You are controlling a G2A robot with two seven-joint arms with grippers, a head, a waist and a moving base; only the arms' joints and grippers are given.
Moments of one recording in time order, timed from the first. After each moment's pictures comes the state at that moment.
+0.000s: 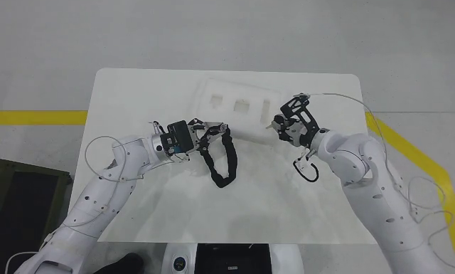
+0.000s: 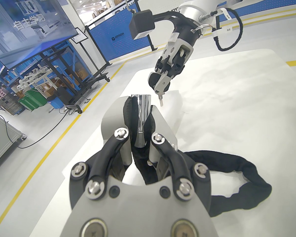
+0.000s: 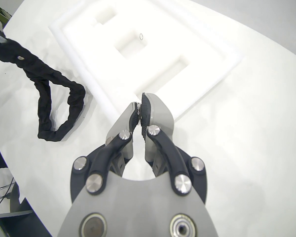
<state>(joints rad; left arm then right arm) 1.03 -1.02 -1.07 -1.47 1.71 -0.64 0.67 -1.08 -1.08 1.22 -1.74 -0.84 -0.29 0.76</state>
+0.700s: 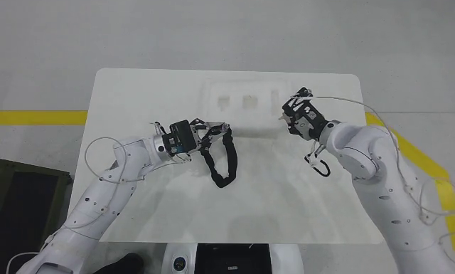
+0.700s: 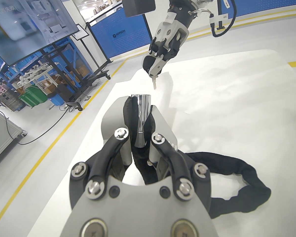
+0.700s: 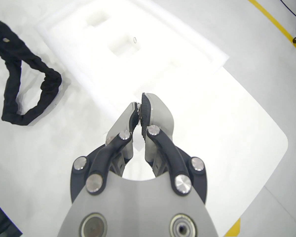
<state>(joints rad) 1.04 -1.03 -1.07 -1.50 1.69 -0.64 0.62 -1.05 -1.06 1.23 -1.81 -1.05 -0.33 0.82</state>
